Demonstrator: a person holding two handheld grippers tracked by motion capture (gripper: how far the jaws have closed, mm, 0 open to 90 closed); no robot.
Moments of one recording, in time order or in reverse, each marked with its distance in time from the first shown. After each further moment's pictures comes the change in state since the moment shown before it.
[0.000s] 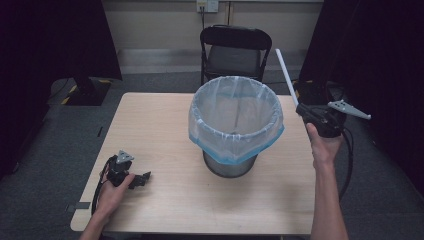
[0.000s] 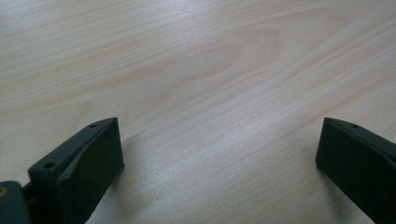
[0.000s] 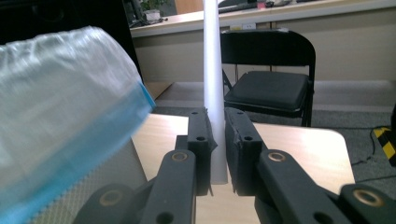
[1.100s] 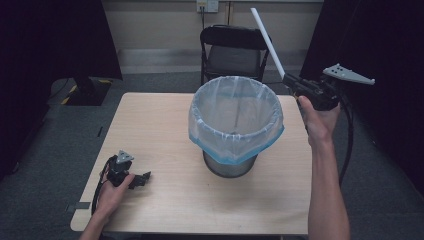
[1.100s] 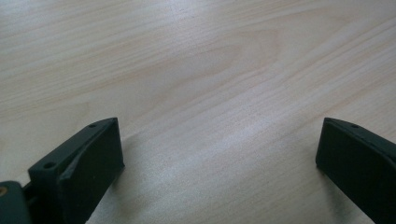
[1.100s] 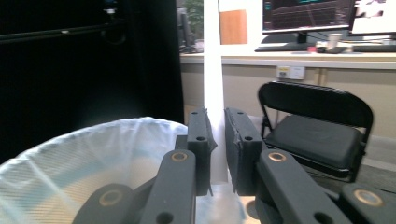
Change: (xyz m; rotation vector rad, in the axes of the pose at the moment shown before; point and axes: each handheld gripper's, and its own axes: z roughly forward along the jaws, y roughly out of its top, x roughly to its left) left arm 0.000 0.000 0.000 -0.001 -0.001 -0.002; right arm 0.065 0.091 0.002 -0.080 0.194 -0.095
